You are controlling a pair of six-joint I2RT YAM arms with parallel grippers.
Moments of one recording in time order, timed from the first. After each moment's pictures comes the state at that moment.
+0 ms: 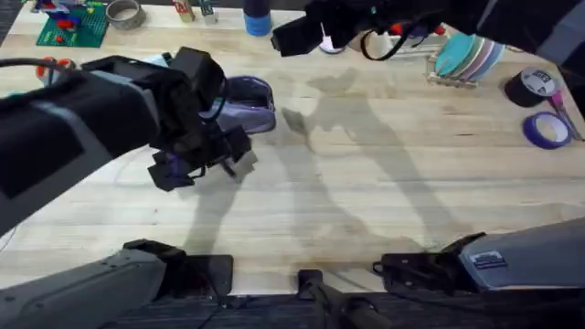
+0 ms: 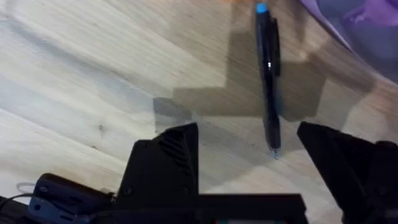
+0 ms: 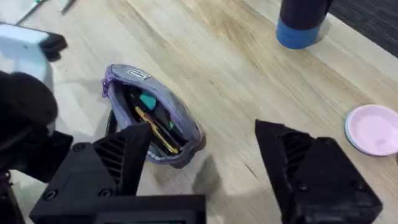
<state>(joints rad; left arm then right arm) -0.27 1.33 0.79 -0.95 -0.06 -0.85 0.41 1.64 1.39 -0.45 -0.46 -0.14</state>
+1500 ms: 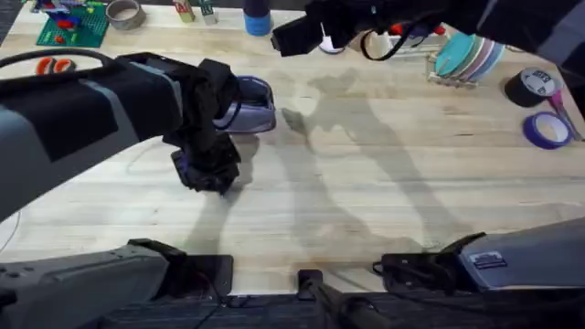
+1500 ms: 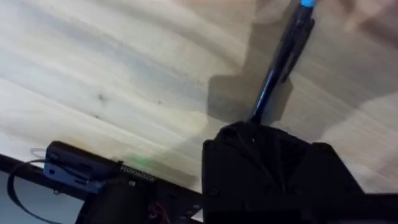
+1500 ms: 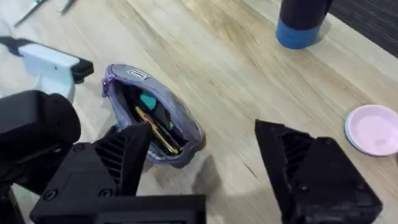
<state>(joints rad) -0.32 1.44 0.82 -1.05 0.00 -0.86 0.41 1.64 1.39 -0.45 -0.46 -0.14</state>
